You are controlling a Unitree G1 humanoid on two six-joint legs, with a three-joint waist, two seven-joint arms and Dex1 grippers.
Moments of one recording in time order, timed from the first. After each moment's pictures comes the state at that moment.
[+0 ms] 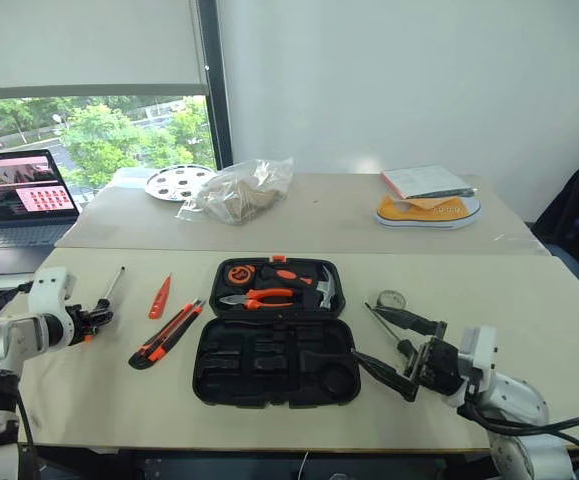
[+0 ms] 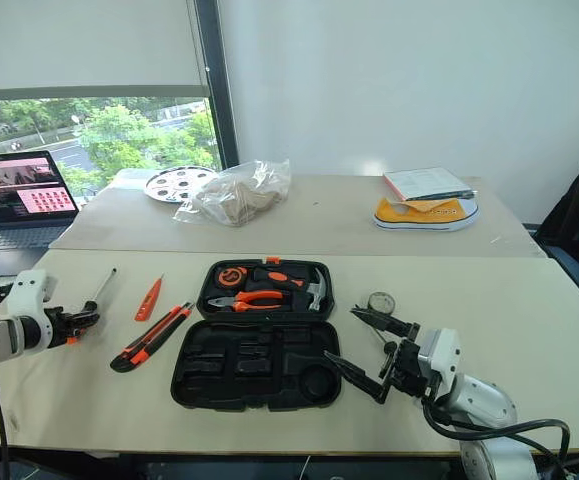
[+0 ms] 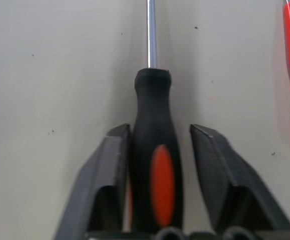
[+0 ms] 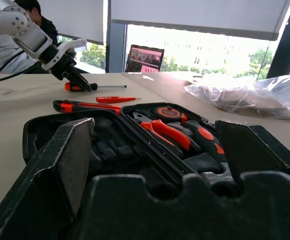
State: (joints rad) left arm -0.48 0.91 0.24 0.51 -0.43 0.85 -0.56; right arm 0.06 -0.48 -0.09 -0.26 0.53 -0.13 0.98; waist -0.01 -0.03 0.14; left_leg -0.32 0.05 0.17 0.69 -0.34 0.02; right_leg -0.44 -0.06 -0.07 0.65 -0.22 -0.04
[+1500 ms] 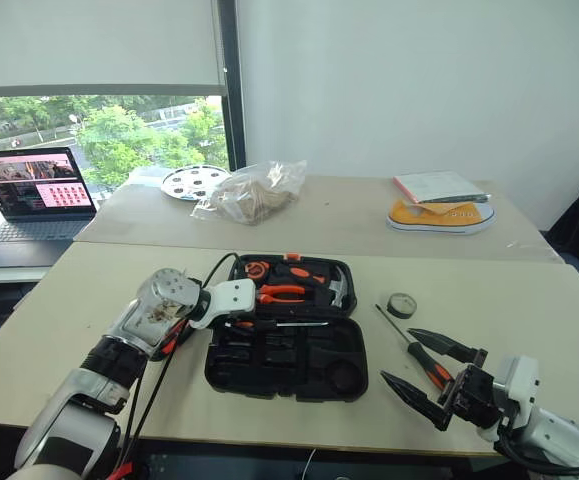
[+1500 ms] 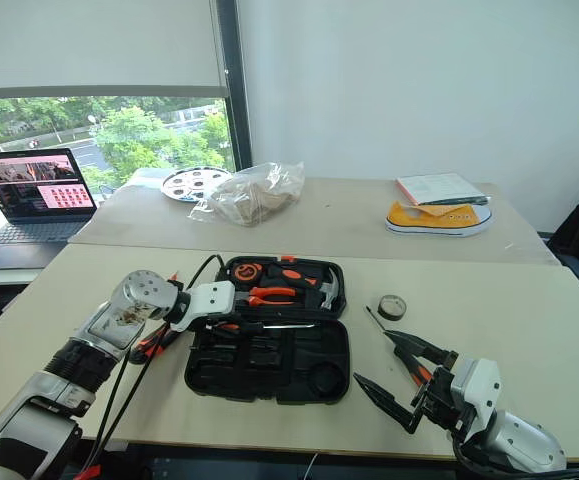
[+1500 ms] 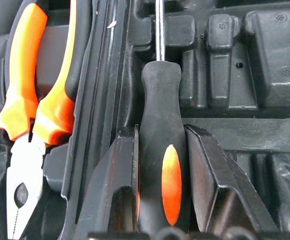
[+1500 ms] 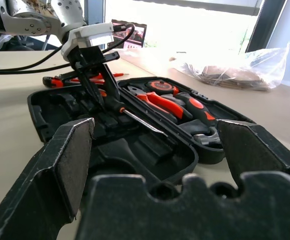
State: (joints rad) left arm -0.73 0.63 -0.35 0.34 0.08 0.09 -1.28; right arm 0.27 -0.51 -0.21 -0.36 0.53 -0.14 0.94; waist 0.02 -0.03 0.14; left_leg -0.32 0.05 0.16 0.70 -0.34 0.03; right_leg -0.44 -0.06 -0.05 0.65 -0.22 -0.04
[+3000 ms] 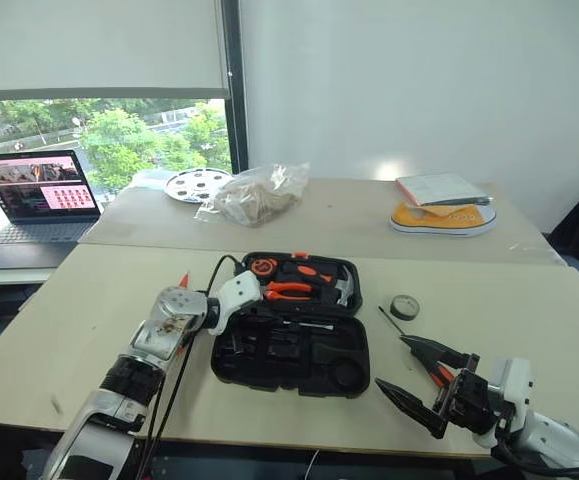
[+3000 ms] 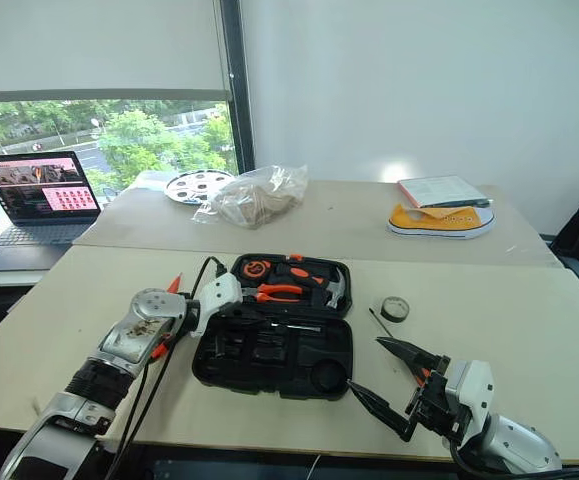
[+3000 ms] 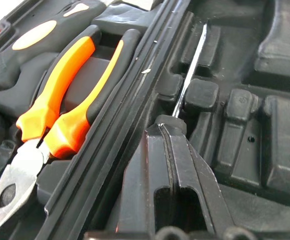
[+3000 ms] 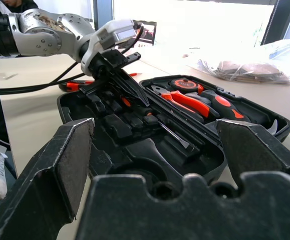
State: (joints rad) left arm -0.63 0.48 -0.24 0.33 -0.04 0.21 -1.09; right arm 0.30 -0.52 -0.19 -0.41 0.55 -0.08 0.94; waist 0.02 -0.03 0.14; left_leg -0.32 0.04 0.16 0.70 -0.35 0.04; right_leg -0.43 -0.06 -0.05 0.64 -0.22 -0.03
